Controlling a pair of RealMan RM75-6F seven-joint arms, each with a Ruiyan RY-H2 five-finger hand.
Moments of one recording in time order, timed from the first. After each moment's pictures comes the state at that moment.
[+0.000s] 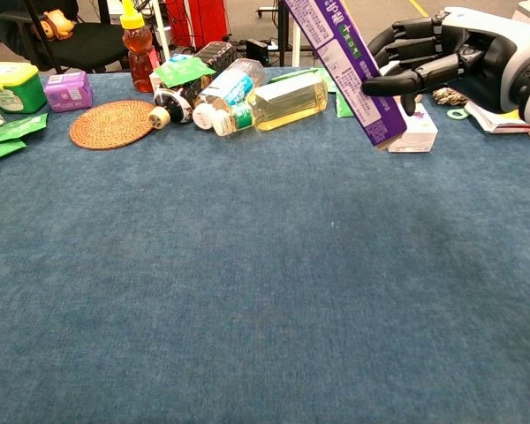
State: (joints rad) left arm -0.58 -1.09 -0.36 -2.11 1.13 1.37 0.23; right arm 0.60 -1.49 0.35 -1.55 -1.27 0.96 0.62
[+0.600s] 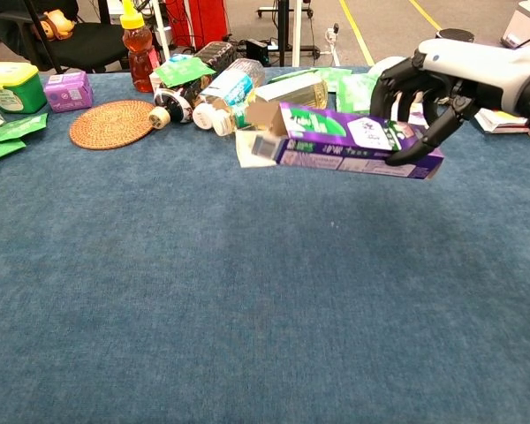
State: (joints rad) left arm -0.56 -1.12 -0.30 -2.04 1.15 1.34 0.23; right arm 0.66 -1.43 0.23 -1.50 -1.35 0.95 0.08
